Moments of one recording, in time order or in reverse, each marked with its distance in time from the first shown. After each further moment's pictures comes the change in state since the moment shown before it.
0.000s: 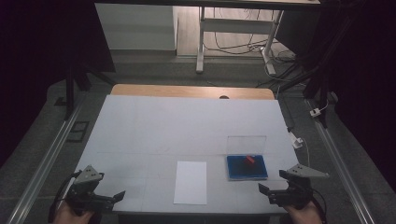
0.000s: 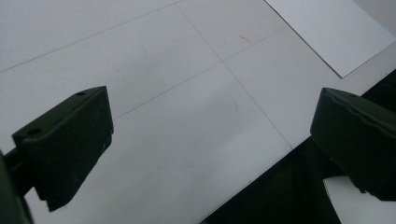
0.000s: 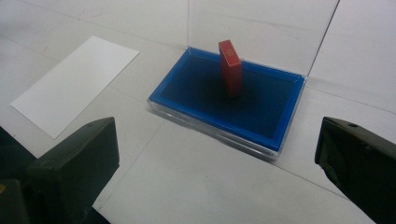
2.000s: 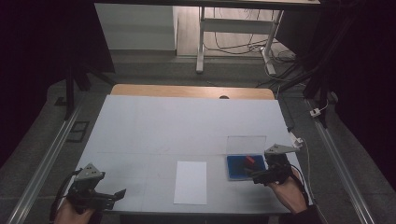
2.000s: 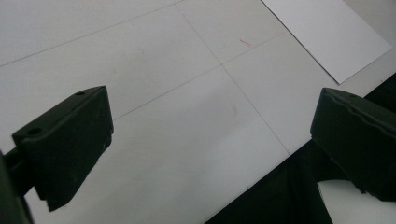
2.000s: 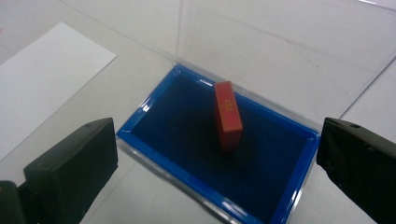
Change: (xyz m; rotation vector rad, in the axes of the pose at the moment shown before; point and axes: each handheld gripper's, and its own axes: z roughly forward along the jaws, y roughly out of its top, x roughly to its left) left arm 0.003 0.004 0.004 0.007 -0.020 -0.029; right arm -0.009 0.042 0.065 0.112 0.005 -0.113
